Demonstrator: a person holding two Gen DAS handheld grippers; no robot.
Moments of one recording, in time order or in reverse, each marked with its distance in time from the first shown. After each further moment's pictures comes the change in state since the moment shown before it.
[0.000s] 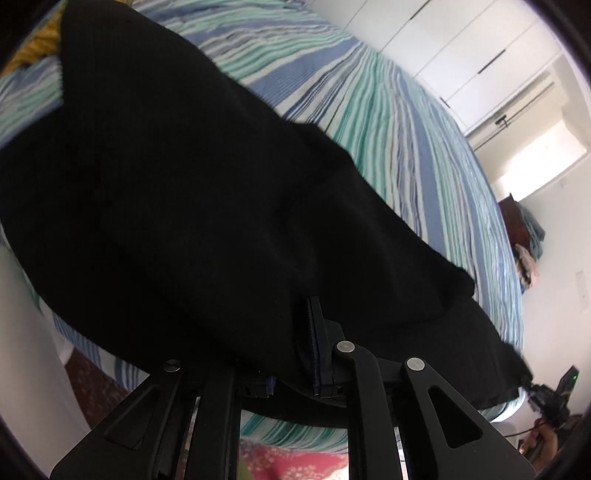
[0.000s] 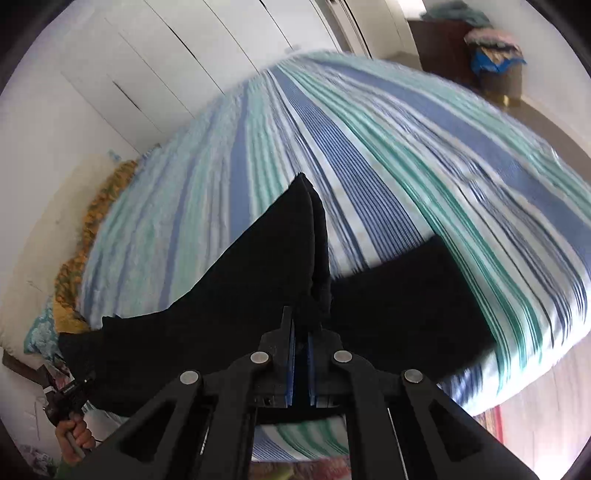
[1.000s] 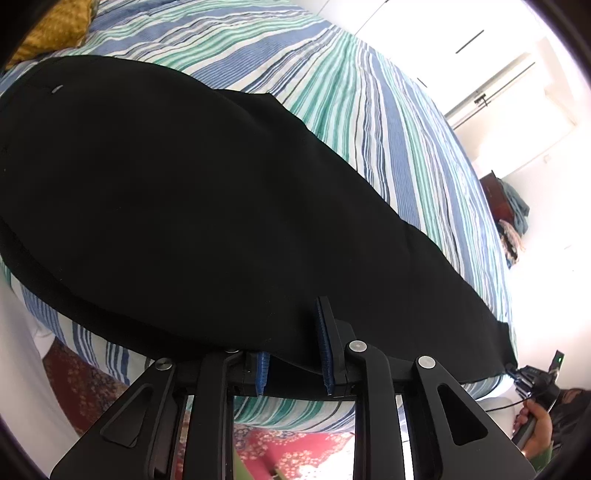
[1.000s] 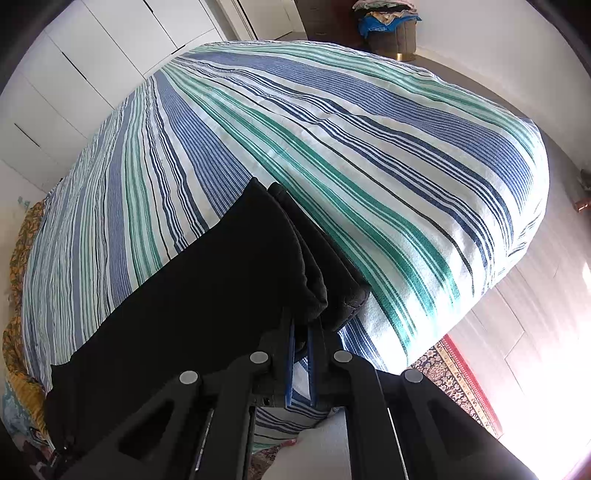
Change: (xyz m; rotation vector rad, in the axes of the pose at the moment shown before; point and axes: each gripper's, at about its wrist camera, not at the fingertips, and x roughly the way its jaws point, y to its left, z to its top) left arm 0.002 -0.033 0.003 0.088 0.043 -0.062; right arm -0.006 -0.065 -0.017 0.254 -0.021 -0.278
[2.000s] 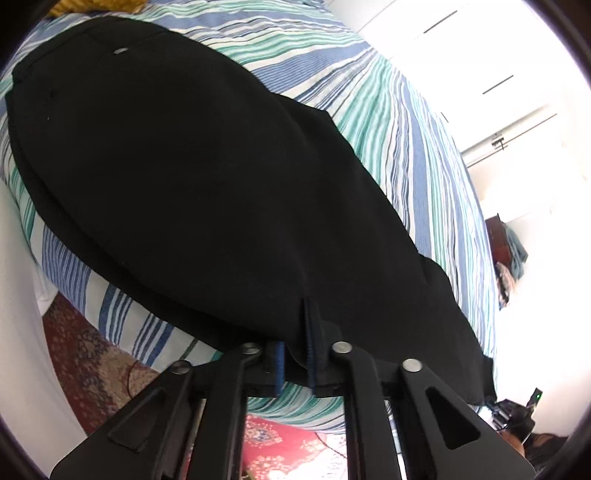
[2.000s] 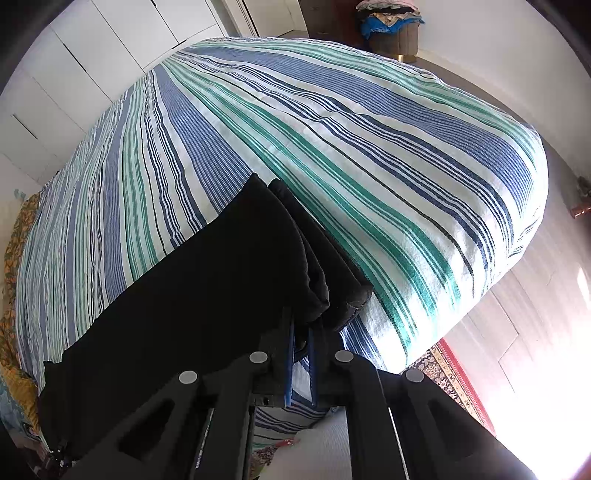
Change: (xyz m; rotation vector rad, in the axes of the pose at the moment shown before) left arm -0.029 0.063 -0.006 -0.178 -0.037 -0.016; right arm 0.006 0.008 -0.002 -0.020 0.004 -0.023
